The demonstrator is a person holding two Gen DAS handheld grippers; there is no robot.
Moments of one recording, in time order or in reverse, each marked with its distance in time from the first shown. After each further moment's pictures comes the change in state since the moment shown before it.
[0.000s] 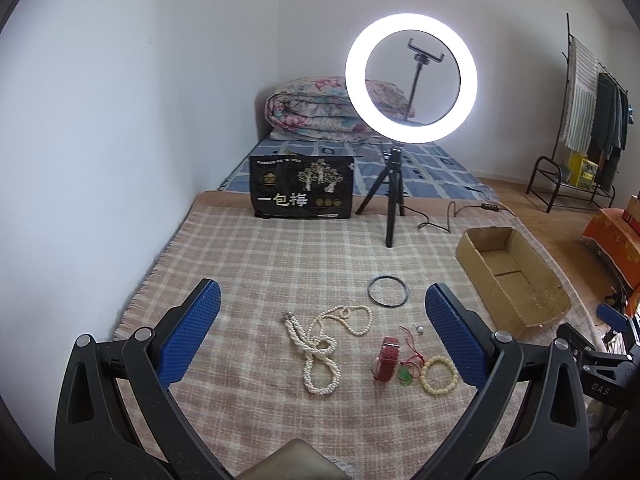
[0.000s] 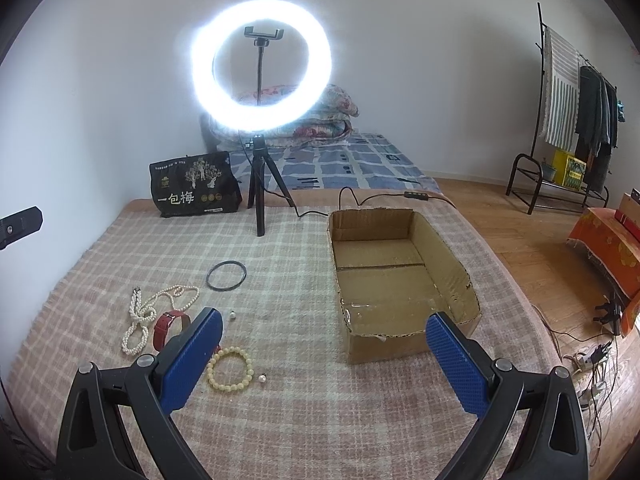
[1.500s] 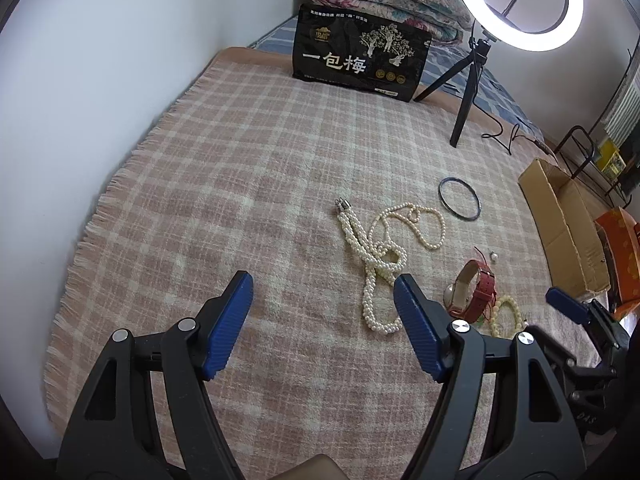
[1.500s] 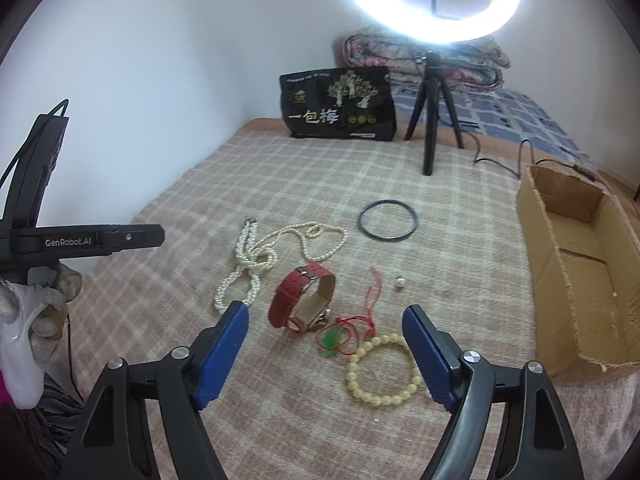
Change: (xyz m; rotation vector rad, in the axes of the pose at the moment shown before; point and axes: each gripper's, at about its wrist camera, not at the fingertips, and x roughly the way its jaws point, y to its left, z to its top) left arm 0.111 0.074 -0.055 -0.162 0.431 0.010; right arm 0.096 0.112 -0.019 -0.190 0.237 0.501
